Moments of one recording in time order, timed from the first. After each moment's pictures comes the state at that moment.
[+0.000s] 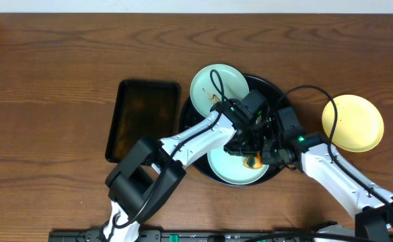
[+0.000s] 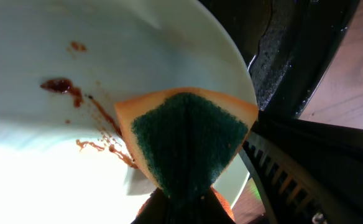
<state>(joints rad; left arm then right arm) -0.83 2.02 1.41 -0.70 0.43 -0.71 0.35 1.45 0.70 -0.58 -0.05 0.38</state>
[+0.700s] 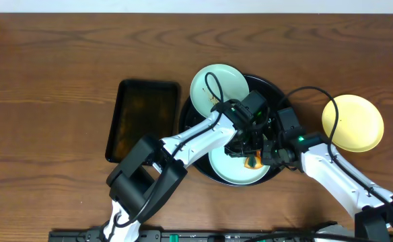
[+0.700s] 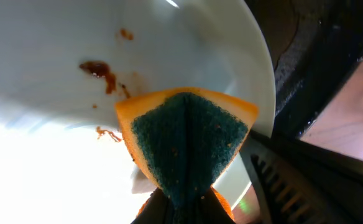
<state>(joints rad) -0.83 2.03 1.41 -0.70 0.42 -0.88 0.35 1.45 0.70 -0.60 -0.04 0.44</state>
